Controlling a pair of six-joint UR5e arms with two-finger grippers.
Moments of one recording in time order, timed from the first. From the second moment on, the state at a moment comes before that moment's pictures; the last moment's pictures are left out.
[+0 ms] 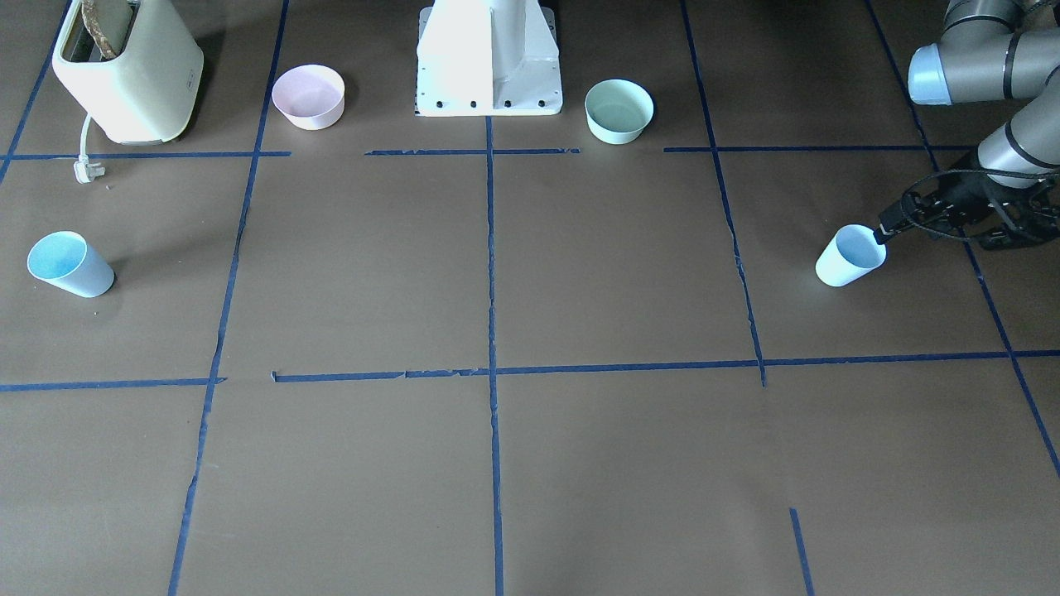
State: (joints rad) left arm -1.06 -1.52 -1.73 -1.98 -2.31 -0.83; right arm 1.48 -1.74 1.85 -1.54 2.39 0.03
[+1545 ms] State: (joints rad) left arm -0.98 -1.64 -1.70 -1.98 -2.31 -0.92; right arm 1.48 -1.74 1.85 -1.51 2.39 0.03
